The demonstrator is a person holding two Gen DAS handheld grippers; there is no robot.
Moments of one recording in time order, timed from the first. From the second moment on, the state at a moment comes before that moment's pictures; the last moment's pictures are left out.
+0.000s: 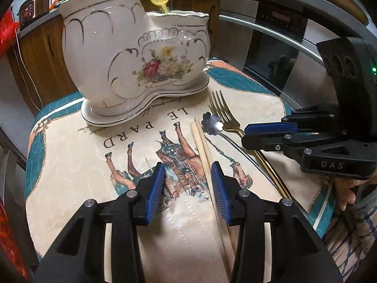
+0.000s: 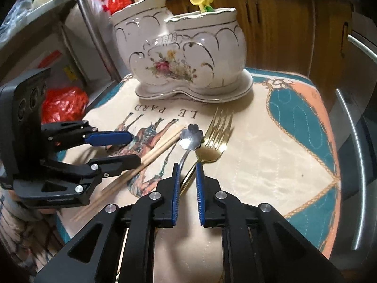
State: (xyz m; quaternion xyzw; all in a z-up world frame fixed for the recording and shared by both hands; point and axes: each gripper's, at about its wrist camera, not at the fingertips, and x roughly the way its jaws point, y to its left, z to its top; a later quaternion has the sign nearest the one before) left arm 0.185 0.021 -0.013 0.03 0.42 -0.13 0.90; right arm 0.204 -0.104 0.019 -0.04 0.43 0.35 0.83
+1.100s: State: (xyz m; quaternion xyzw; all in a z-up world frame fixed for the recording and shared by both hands) left arm 0.191 0.034 -0.011 0.05 0.46 -0.11 0.88; right arm 0.219 -0.108 0.021 -0.13 0.47 0.34 0.80
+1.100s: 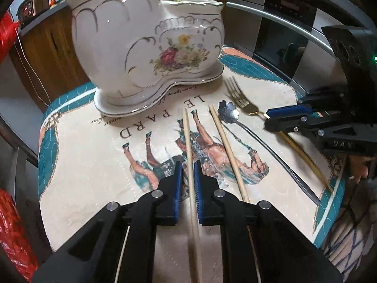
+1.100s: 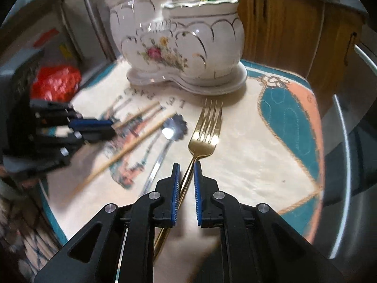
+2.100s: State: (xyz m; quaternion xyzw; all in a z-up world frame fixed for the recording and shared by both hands) left arm 0.183 0.040 0.004 0.10 0.48 -0.11 0.86; right arm 0.229 -0.105 0.040 -0.20 0.53 0.32 0.76
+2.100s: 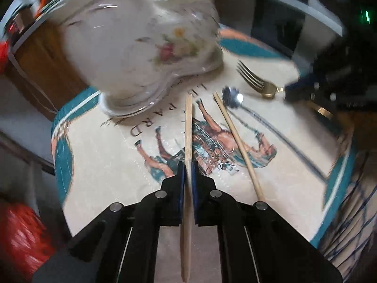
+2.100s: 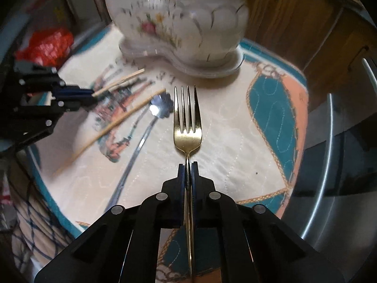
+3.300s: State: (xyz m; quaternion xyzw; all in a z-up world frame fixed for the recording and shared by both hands) left arm 0.184 0.125 0.151 -0.13 0.13 -0.10 0.98; right arm 0.224 -0.101 0.176 -0.02 0.22 0.39 0.89
